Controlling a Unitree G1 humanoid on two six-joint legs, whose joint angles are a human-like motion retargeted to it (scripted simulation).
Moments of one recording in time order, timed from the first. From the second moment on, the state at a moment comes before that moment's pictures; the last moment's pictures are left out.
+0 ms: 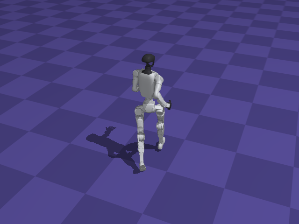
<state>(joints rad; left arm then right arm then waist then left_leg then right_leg) 0.22 0.06 0.04 0.03 -0.86 -0.40 -0.60 0.86 -0.38 -0.06 0.23 0.26 -0.51 0.49 -0.46 0.08 -0.08 0.19 -0.03 0.10 0.24 0.52 -0.16 -0.48 -0.01 -0.15 0.18 0.00 0.05</state>
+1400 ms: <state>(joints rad) 0.13 0.06 -0.15 0.44 -0.59 -0.37 -0.85 0.14 -0.12 0.33 0.36 0.09 -0.48 0.33 -0.41 -0.07 -0.11 -0.25 0.02 0.23 0.76 0.02 -0.08 -0.16 0.00 -0.07 0.13 0.00 -0.08</state>
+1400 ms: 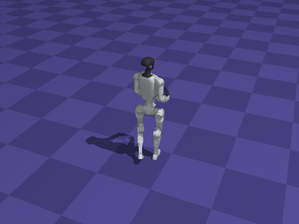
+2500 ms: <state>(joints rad) 0.15 0.02 -0.25 0.54 -0.68 -0.17 -0.79 0.17 -0.20 0.31 0.19 -0.51 -0.65 -0.21 -0.38 0.00 -0.06 0.05 0.10 1.07 0.06 -0.15 0.04 -0.02 -0.16 -0.71 0.07 -0.02 0.06</state>
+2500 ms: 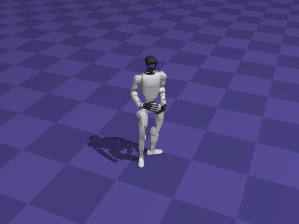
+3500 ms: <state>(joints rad) 0.04 -0.21 -0.14 0.80 -0.82 0.15 -1.01 0.04 -0.19 0.41 0.12 -0.31 -0.67 -0.07 -0.21 -0.05 -0.01 -0.22 -0.01 0.21 0.15 0.02 0.12 0.05 0.01 0.06 0.17 -0.03 -0.01</state>
